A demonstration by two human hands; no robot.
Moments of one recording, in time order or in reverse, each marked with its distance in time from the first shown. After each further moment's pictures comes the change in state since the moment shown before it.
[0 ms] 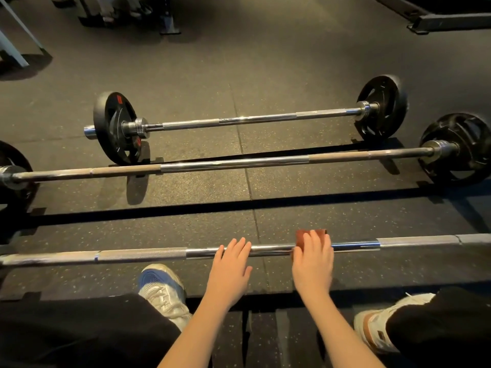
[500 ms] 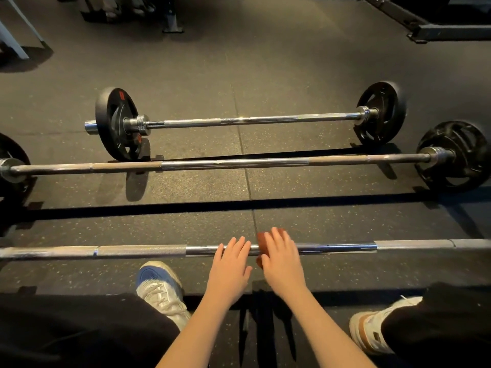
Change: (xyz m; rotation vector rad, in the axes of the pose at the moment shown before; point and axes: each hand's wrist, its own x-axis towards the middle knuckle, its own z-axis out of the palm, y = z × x) left_hand 0.000 0.002 0.002 -0.003 0.011 -0.011; right_hand -0.008 -0.050 0.000 -0.113 -0.248 -0.346
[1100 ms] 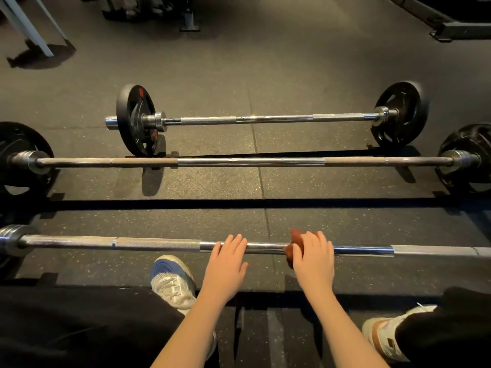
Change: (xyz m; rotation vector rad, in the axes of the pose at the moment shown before) left_hand -0.011 -0.029 -0.008 0.002 0.012 -0.049; right_hand 0.001 0.026 -0.004 0.157 0.234 0.228
